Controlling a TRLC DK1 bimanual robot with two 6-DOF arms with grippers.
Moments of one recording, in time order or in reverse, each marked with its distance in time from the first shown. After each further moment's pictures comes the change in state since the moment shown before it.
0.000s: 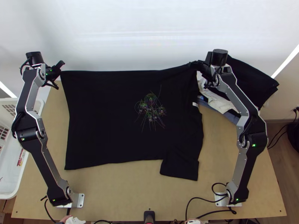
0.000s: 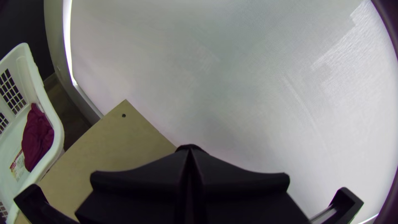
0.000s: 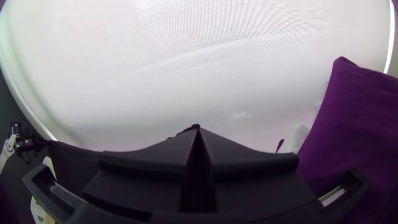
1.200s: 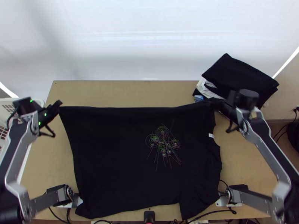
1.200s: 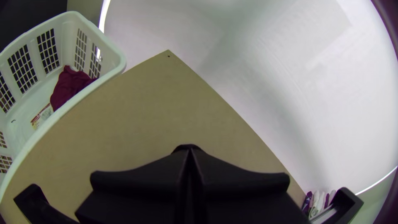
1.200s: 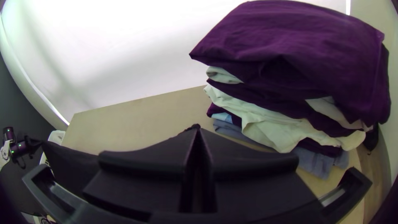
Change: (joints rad) left arm 0.034 -0.959 -1.184 0.216 0.057 0.011; right arm -0.066 -0.799 -0.908 -0.028 -0.044 -0.021
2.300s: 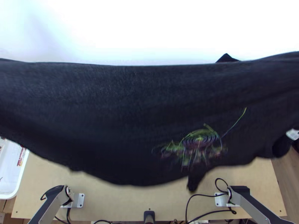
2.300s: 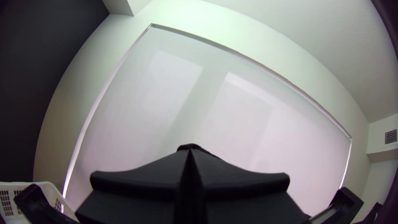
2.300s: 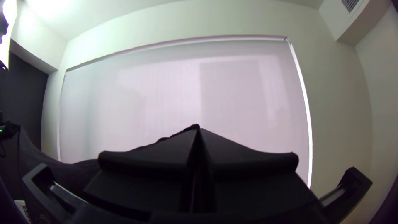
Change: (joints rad) left arm 0.070 -0.332 1.136 -0.422 -0.084 0.014; right arm -0.076 -0.265 1.187 -0.437 0.039 -0.166
